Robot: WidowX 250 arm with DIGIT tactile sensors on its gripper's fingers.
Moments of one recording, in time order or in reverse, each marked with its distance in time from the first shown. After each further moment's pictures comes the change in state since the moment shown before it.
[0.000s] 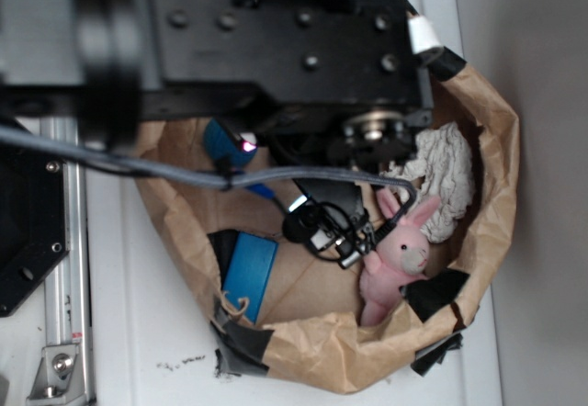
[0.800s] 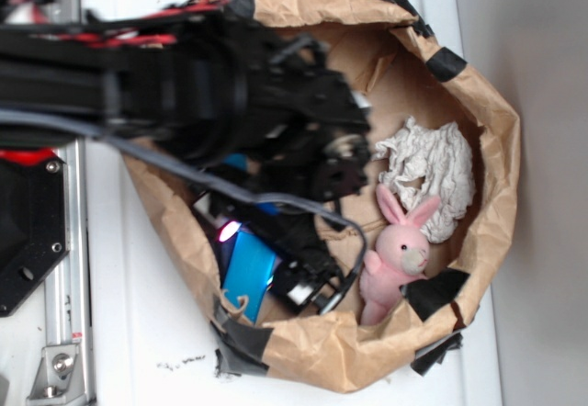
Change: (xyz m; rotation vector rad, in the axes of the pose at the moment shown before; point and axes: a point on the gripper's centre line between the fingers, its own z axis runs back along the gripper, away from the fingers) arm -0.032 -0.027 -0.068 -0.224 0.231 0.108
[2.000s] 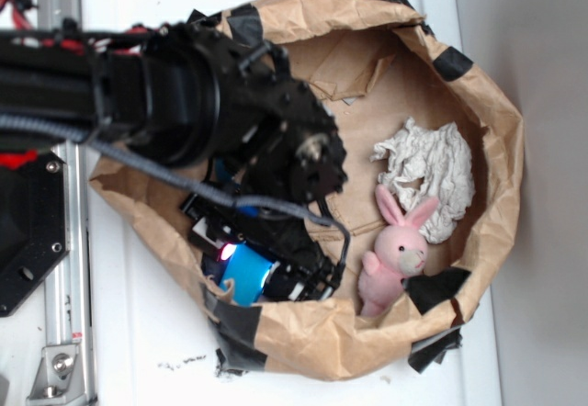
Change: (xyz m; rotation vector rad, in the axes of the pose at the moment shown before) arm -0.007 -0.011 -0.027 -0.005 -0.026 -0.012
